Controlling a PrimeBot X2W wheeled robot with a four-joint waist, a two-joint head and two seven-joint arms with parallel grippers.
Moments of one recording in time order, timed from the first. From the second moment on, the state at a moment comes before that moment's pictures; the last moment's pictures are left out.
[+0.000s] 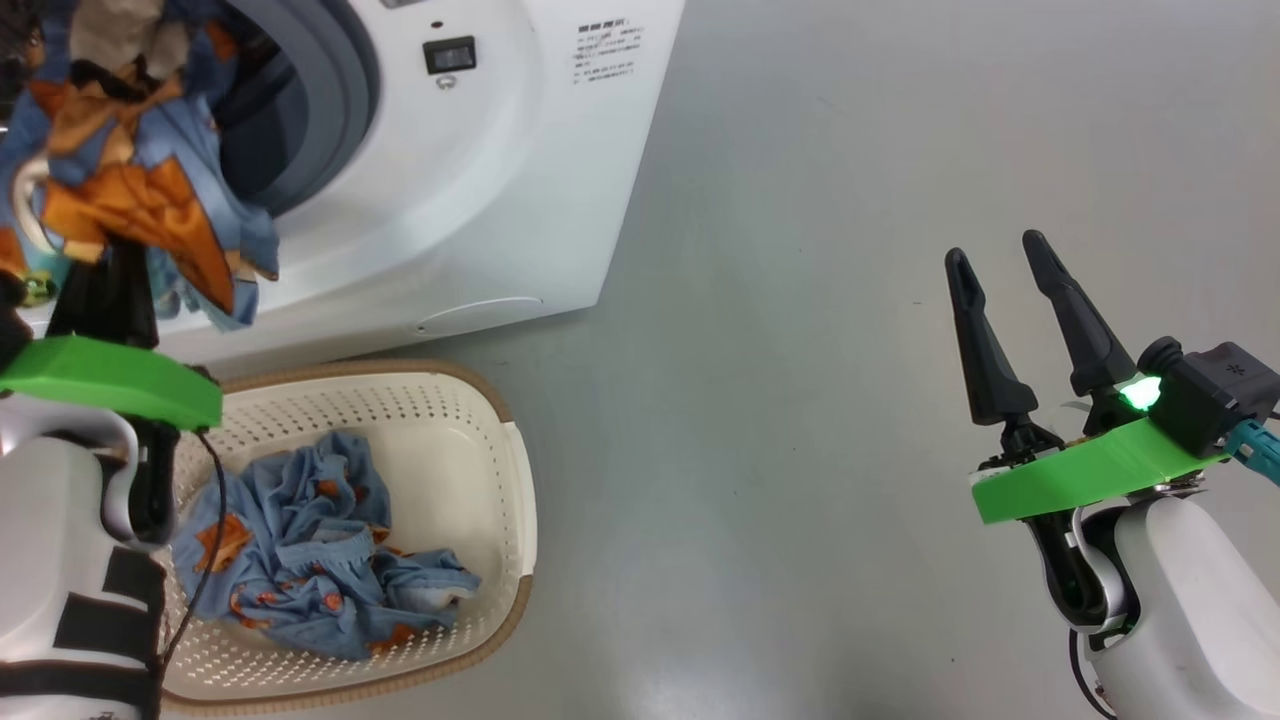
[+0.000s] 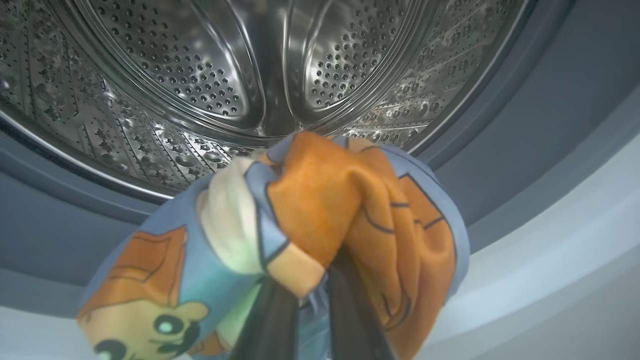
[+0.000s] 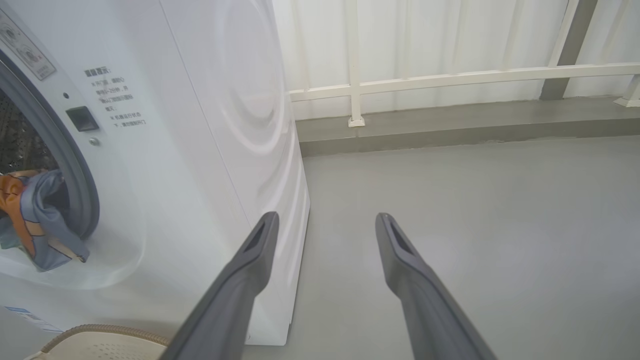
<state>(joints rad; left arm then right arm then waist) -0.73 0.30 -0.11 0.73 -0.47 -0.13 -0.26 -0.36 -0.19 0.19 0.18 0.43 0.12 -0.25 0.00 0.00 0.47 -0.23</state>
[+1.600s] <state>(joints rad) -1.34 0.36 -0.12 1.22 -0.33 -0.07 -0.20 -0.36 -0.17 0.16 0.14 0.41 0.12 -0.25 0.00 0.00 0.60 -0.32</state>
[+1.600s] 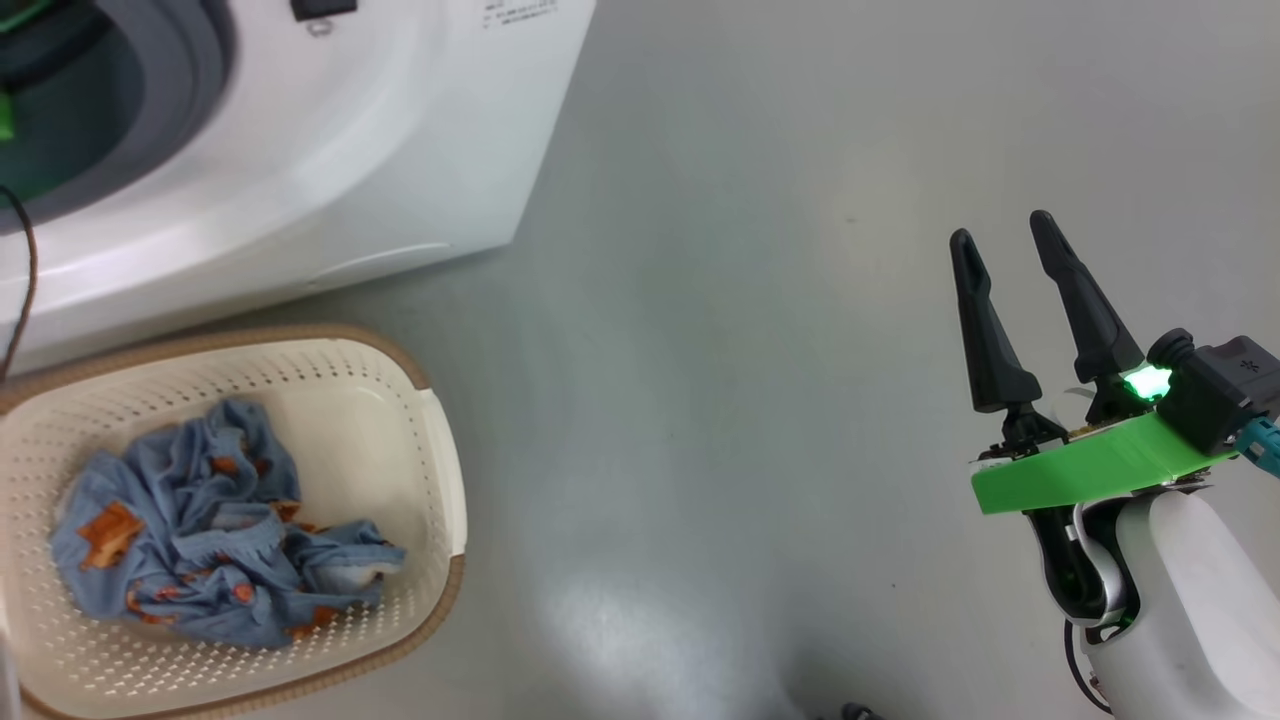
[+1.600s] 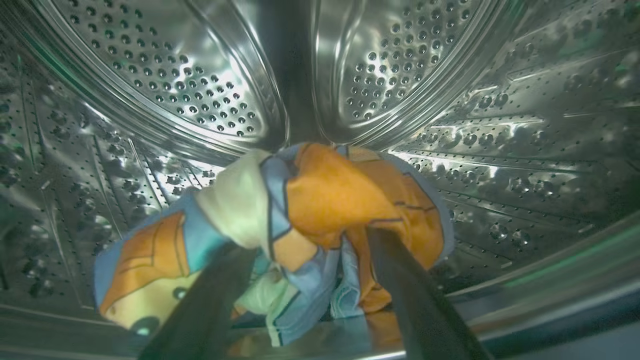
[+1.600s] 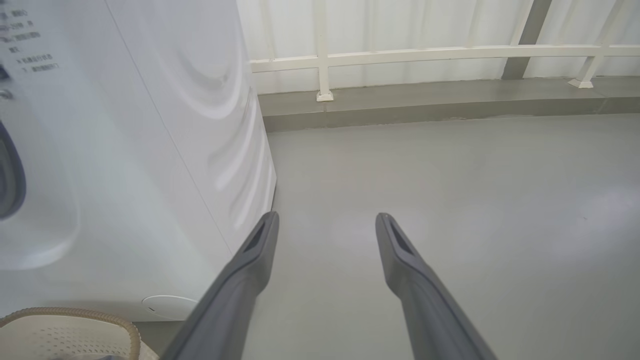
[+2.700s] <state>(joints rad) -0.76 0.29 -0.03 0.83 -0.42 -0.13 -0.26 -0.33 -0.24 0.20 0.22 0.45 0.12 -0.25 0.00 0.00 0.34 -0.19</state>
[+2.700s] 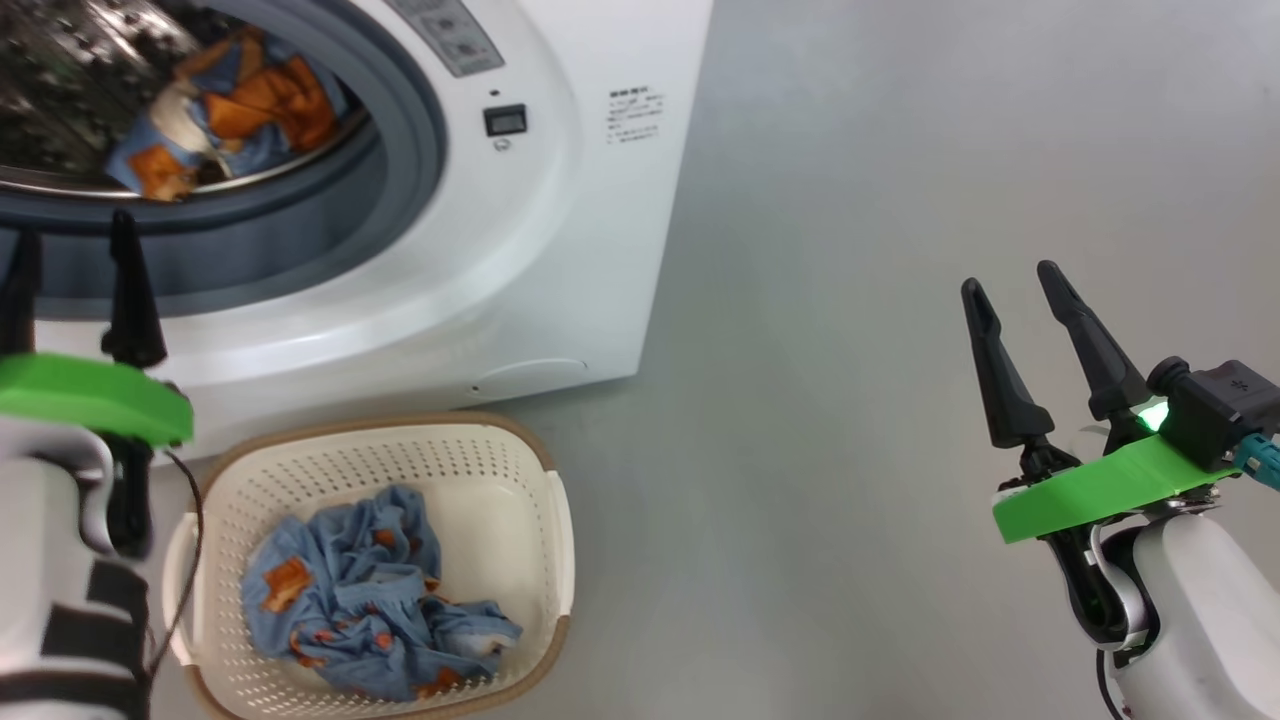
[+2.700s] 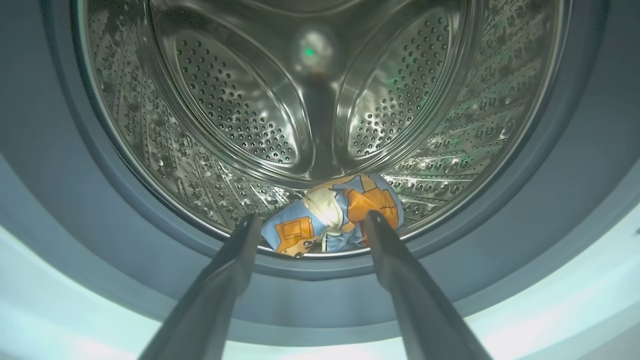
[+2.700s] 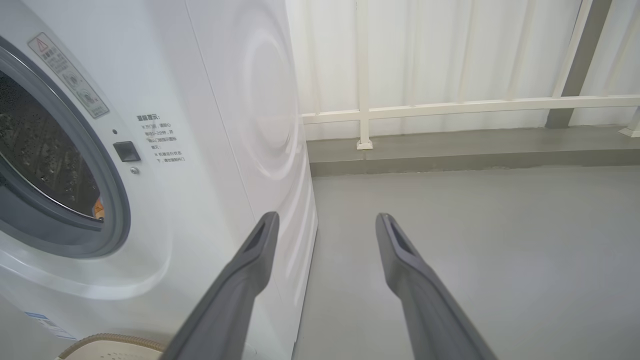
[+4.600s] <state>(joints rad) -0.16 0.20 0.00 0.30 -0.46 -0.08 -0.24 -0.21 -0.30 0.19 0.24 0.49 0.12 -0.25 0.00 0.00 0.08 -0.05</state>
